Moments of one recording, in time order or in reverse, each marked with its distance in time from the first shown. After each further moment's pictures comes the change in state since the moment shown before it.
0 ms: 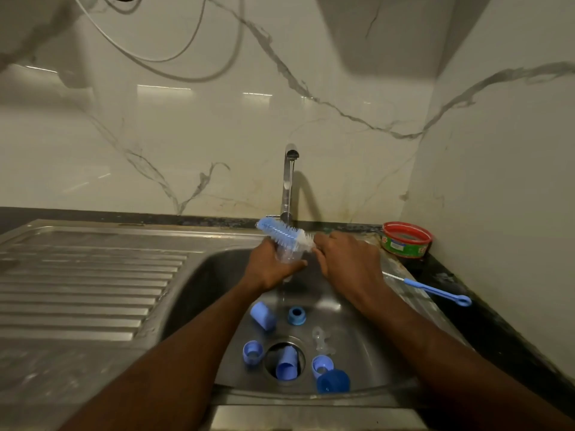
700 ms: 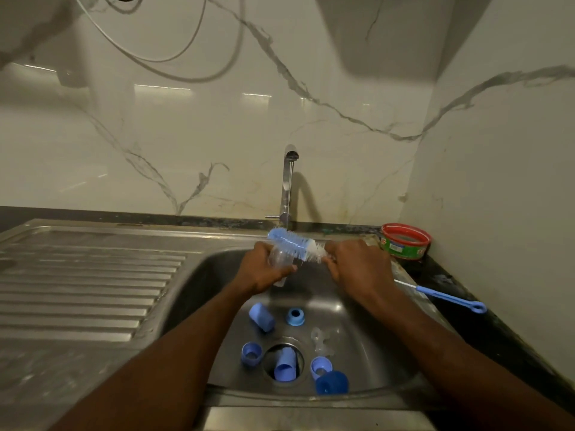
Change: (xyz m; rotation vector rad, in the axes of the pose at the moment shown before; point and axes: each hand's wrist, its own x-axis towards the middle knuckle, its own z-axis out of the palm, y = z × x) left_hand -0.003 -0.011 -0.010 0.110 -0.056 -0.092; right_hand -0.010 0.015 -0.006 0.001 -0.048 0.056
